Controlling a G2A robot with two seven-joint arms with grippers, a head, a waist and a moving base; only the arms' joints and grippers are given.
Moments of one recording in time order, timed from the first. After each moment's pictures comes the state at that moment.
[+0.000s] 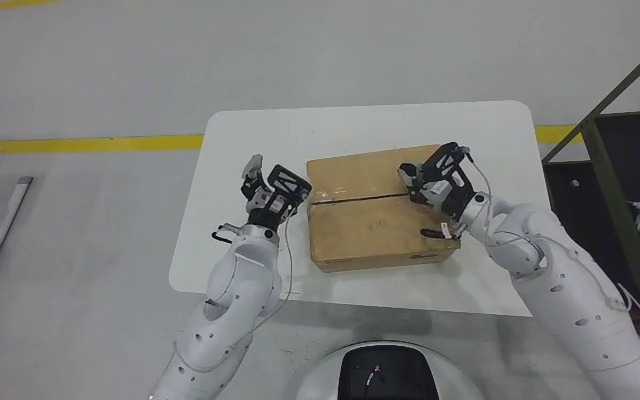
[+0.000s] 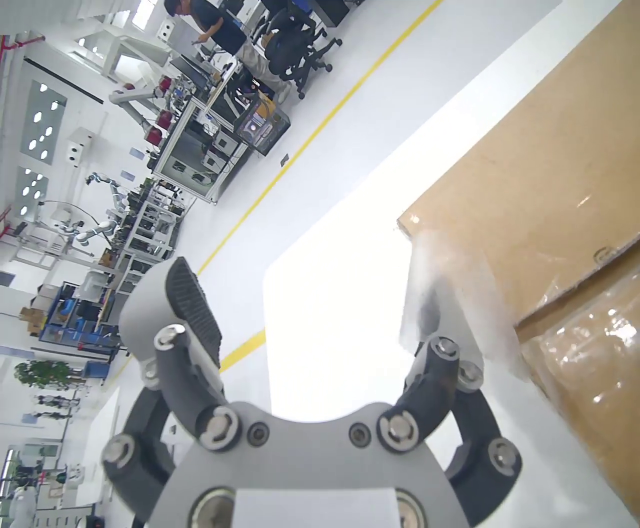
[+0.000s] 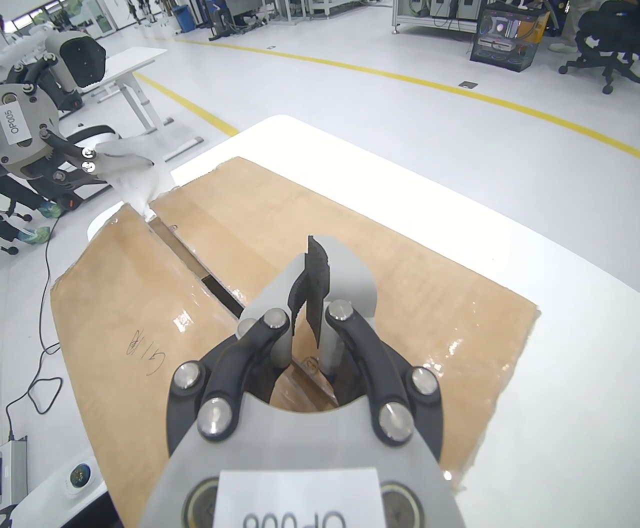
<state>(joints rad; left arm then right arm) 0.97 -1.11 -1.03 -1.79 1.86 0.04 -0.49 -1.00 -1.16 1.24 -1.58 -0.96 -0.40 0.31</state>
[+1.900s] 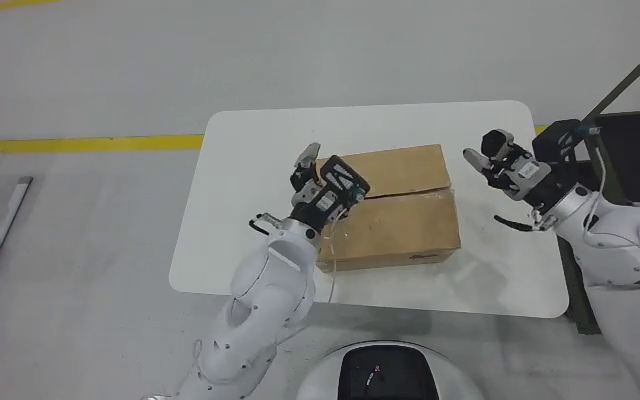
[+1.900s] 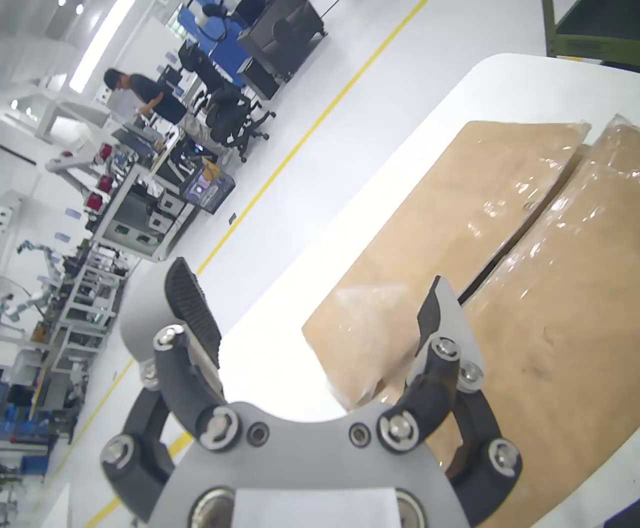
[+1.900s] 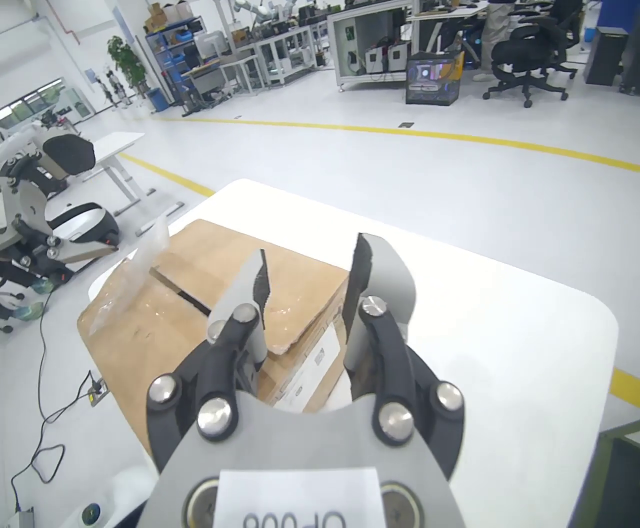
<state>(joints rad) 0.97 -1.25 -1.04 -1.98 1.79 -0.18 -0.63 -1.17 -1.10 1.61 -1.74 -0.76 -0.53 0.37</state>
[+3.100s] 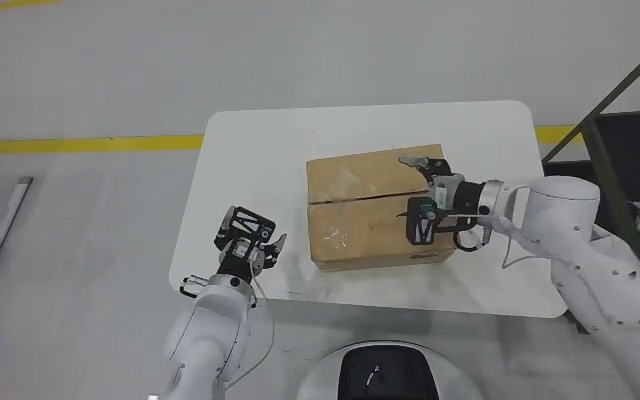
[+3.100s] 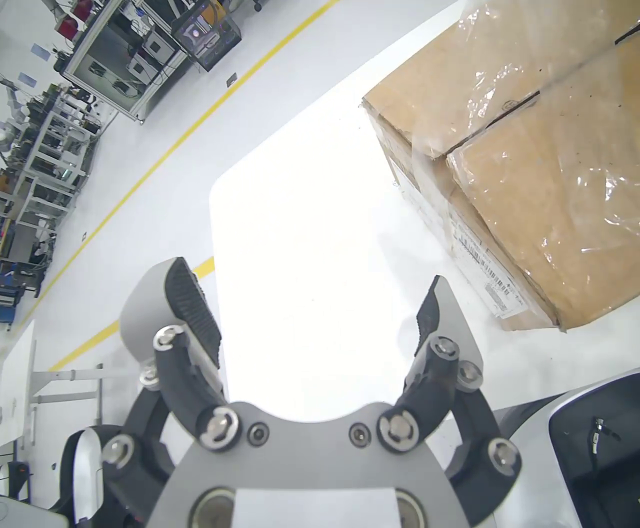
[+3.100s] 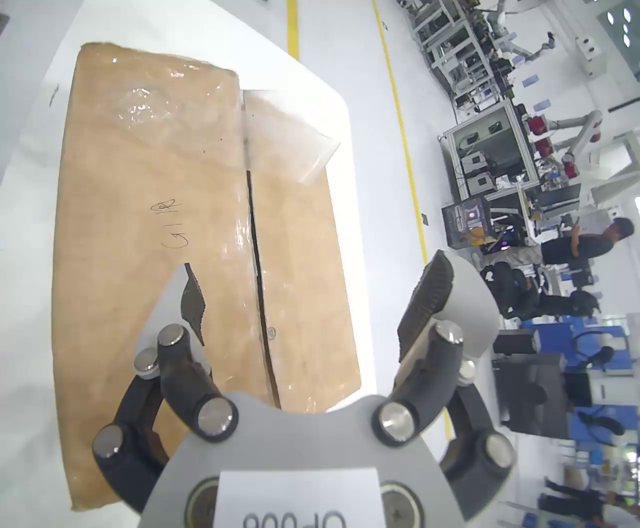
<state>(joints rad) 1.38 -1.21 -1.39 -2.16 1.74 -0.21 -0.70 -0.91 -1.06 1.23 -1.80 -1.95 -0.91 0.00</state>
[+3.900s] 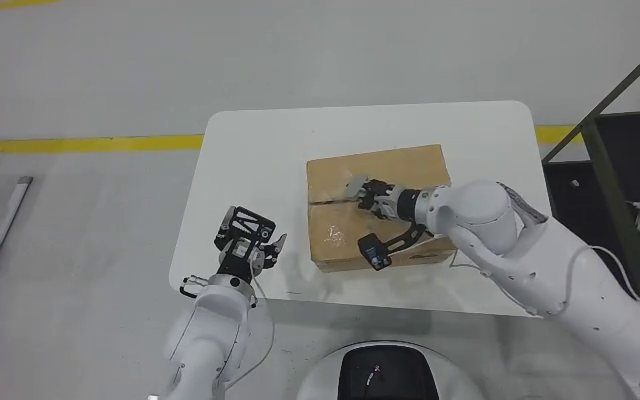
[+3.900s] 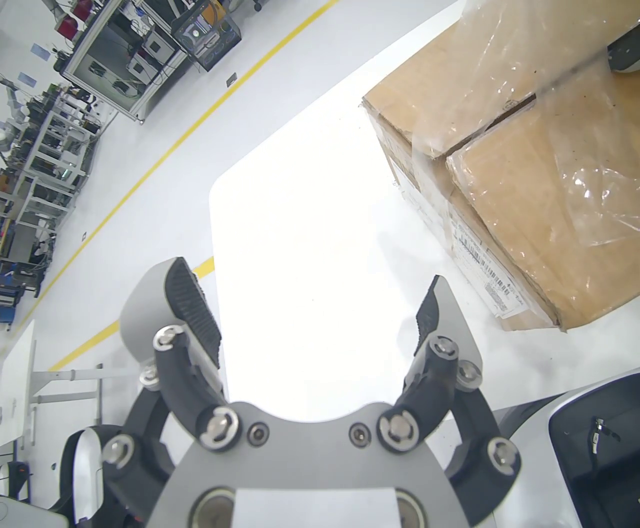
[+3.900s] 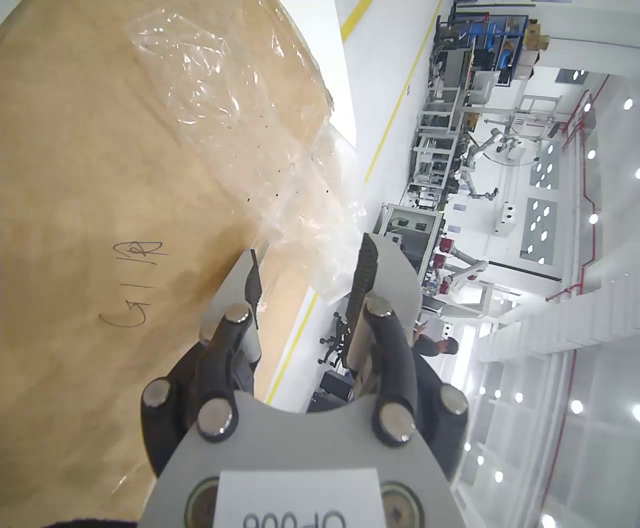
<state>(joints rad) 1.38 -1.21 -1.39 -2.16 1.74 -0.21 -0.70 -0.68 -1.07 0.85 -1.66 -2.56 -0.66 -0.31</state>
